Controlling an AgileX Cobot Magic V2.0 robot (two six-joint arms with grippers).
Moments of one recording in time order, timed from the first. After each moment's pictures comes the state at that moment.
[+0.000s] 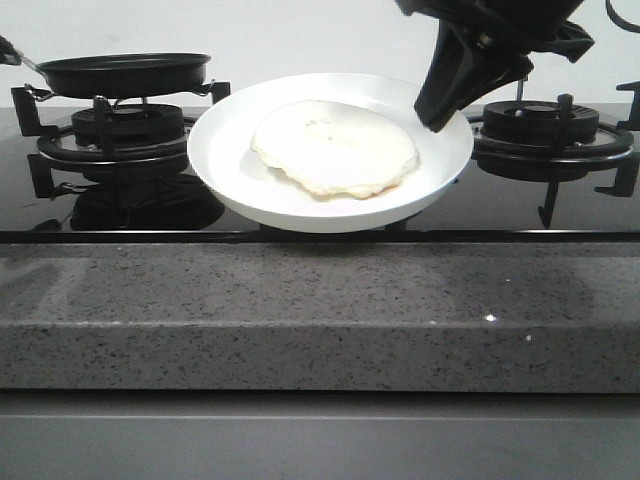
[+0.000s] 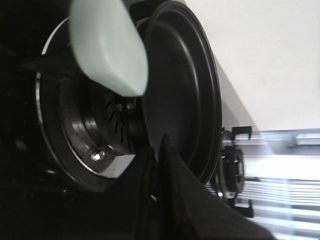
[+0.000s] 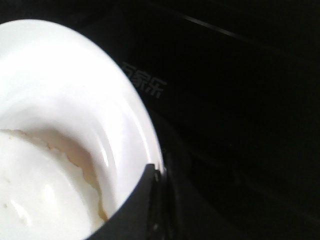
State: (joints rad) left arm 0.34 1.77 -1.33 -1.31 1.07 0.54; right arm 0.29 1.59 -1.26 0.46 0.69 -0.32
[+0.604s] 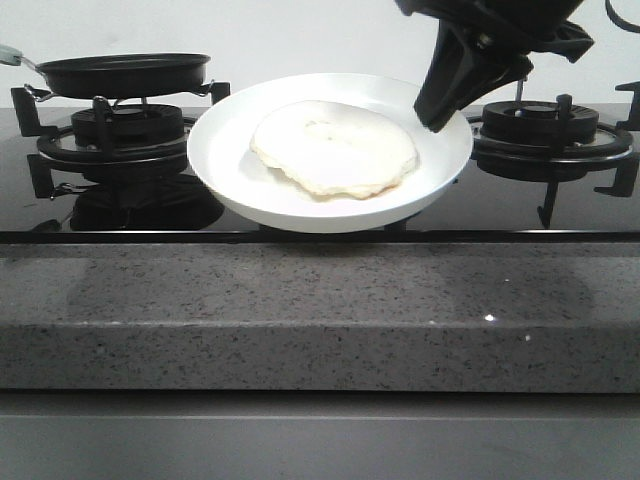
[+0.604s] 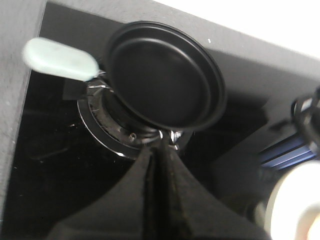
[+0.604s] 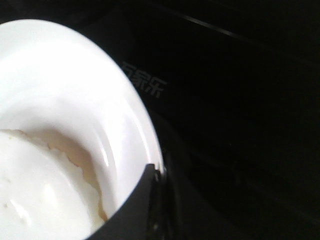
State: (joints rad) left arm 0.17 1.24 -1.16 -0.79 0.79 0.54; right arm 0.29 1.59 -1.26 0.46 0.69 -0.32
